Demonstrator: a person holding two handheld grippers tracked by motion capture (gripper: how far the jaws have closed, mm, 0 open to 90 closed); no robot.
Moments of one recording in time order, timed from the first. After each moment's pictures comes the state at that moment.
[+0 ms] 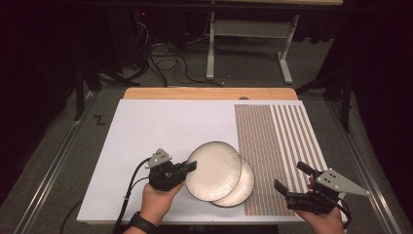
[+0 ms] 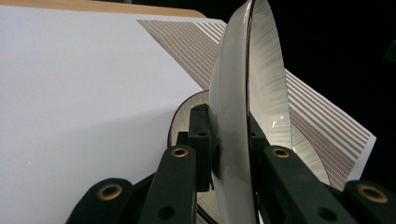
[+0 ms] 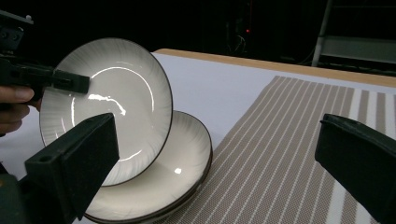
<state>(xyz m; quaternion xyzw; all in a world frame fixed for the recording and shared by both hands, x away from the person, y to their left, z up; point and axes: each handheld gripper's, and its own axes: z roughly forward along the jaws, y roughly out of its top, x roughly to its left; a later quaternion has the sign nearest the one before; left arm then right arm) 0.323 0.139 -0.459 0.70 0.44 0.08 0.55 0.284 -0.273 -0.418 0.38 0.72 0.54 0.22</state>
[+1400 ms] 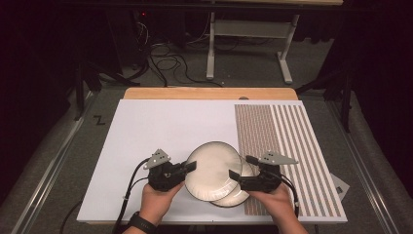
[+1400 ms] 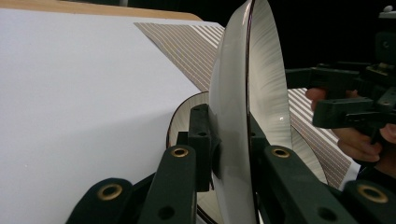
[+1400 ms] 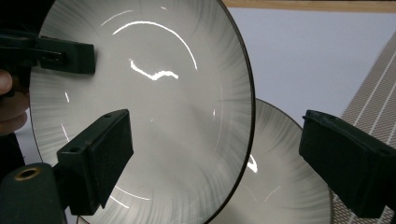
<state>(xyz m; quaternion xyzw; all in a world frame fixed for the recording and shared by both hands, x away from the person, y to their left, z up) 0.324 0.142 -0.462 0.70 0.43 0.08 0.56 0.350 -0.177 -0.465 0.38 0.77 0.51 0.10</state>
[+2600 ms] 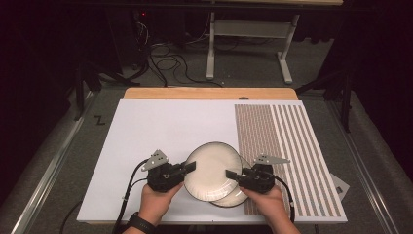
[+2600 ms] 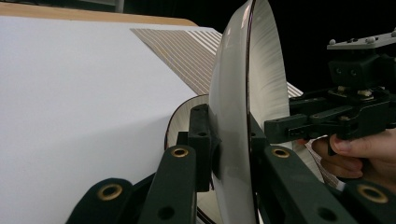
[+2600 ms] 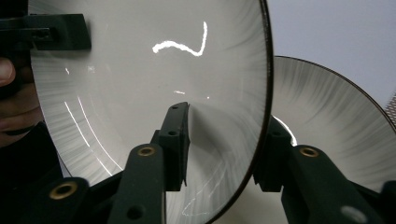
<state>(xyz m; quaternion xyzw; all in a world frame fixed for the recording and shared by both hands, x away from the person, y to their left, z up) 0.323 0.144 -0.464 0.70 0.42 0.08 0.57 0.357 -0.174 -0.492 0.40 0.76 0.51 0.01</state>
